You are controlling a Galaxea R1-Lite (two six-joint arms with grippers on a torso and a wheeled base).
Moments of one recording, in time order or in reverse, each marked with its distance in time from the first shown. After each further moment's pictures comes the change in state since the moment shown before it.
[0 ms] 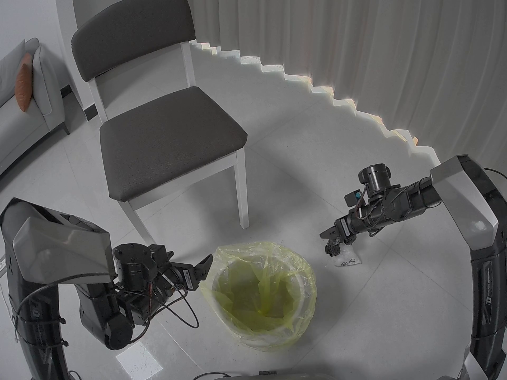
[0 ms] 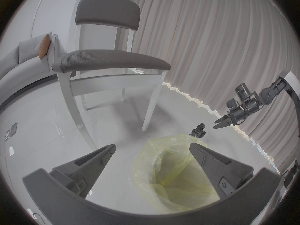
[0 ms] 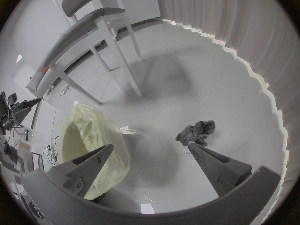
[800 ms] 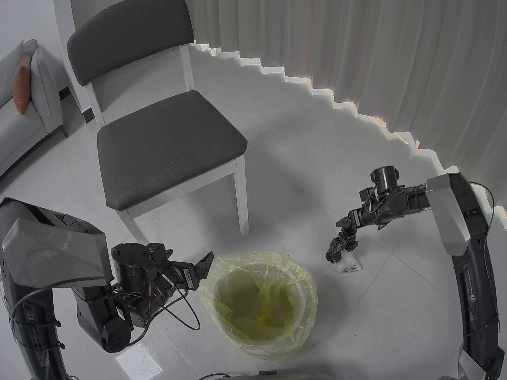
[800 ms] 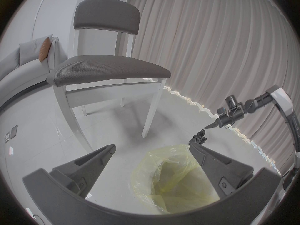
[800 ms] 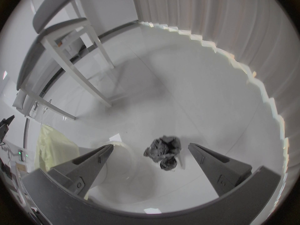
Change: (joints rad) left arm -0.029 -0.042 0.021 -0.001 0.044 -0.008; right arm -0.131 0.257 -0.390 0.109 -0.015 0.040
